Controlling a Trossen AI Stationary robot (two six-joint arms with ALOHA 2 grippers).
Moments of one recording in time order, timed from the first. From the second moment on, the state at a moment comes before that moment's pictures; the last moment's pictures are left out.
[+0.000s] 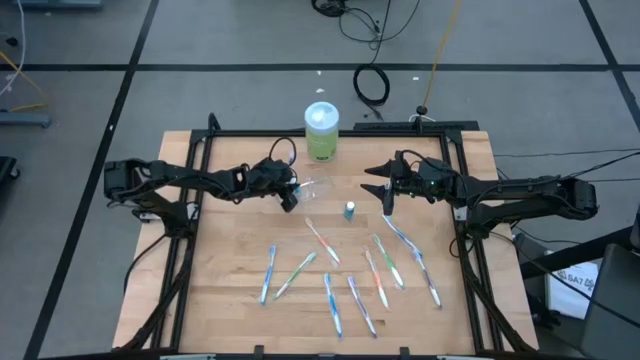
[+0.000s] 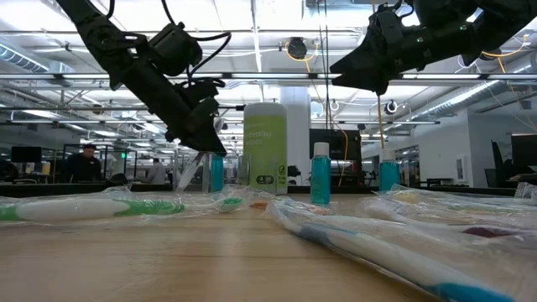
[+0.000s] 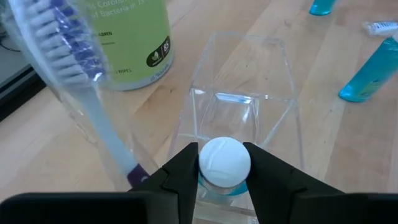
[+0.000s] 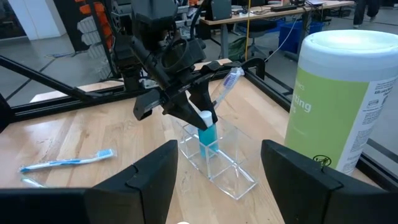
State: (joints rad) left arm 0.29 1.48 0.63 0.19 -0.17 -0.15; right arm -0.24 1.03 0.49 0.37 0.00 0.11
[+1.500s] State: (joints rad) left arm -0.05 0.93 0.63 -0.31 -0.19 -0.24; right arm 0.02 1.12 0.49 0.42 0.08 0.25
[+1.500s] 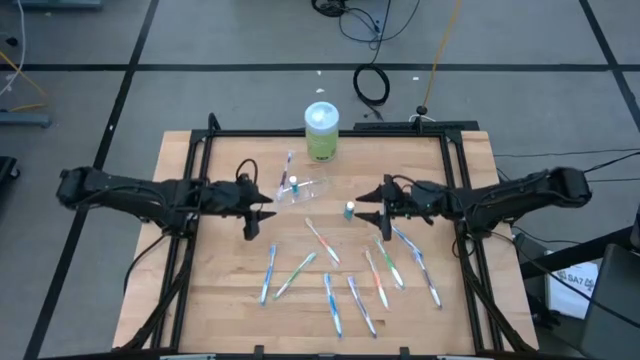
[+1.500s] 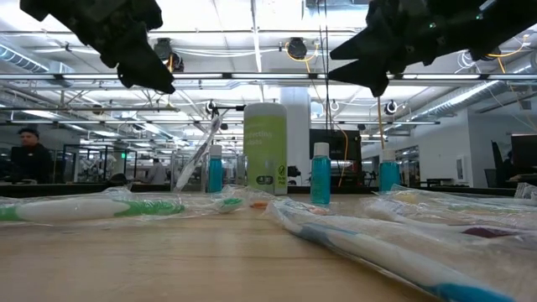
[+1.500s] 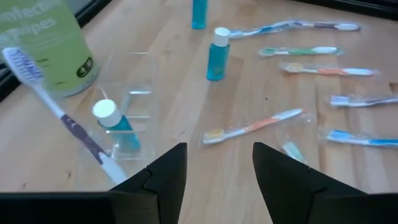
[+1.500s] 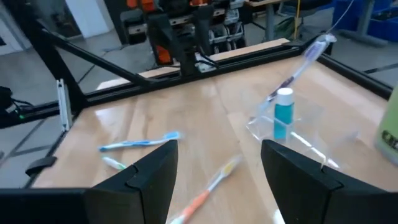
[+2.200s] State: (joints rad) left arm -0.08 0.93 0.63 -0.28 -0.36 -0.11; right arm 0.18 1.23 0.78 -0.74 0.31 0.77
